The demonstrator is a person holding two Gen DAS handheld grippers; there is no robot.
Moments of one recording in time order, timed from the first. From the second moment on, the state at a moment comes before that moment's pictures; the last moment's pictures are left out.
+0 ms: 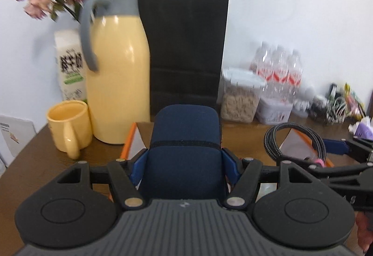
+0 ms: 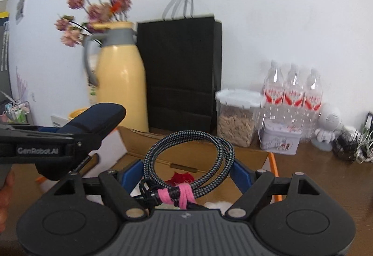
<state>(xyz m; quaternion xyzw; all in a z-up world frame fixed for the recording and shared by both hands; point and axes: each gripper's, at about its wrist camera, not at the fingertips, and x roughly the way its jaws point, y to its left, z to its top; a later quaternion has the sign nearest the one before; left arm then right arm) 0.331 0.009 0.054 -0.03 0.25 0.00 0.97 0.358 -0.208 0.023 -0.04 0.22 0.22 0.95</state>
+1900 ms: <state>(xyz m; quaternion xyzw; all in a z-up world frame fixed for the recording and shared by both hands) 0.134 0.021 0.080 -0.01 0.17 0.02 0.98 0.178 -0.232 0.029 -0.08 0.21 0.21 0.95</state>
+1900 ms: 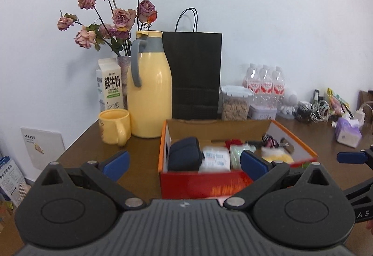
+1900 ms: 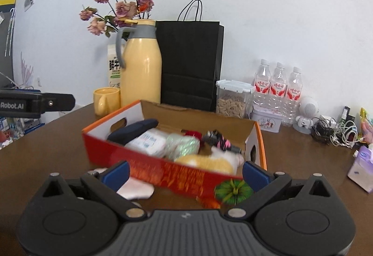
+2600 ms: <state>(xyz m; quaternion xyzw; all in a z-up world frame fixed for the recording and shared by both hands) 0.039 0.020 0.066 -0.01 0.21 0.03 0.98 0.084 -0.237 0.004 -0.08 0.25 0.19 0.95</state>
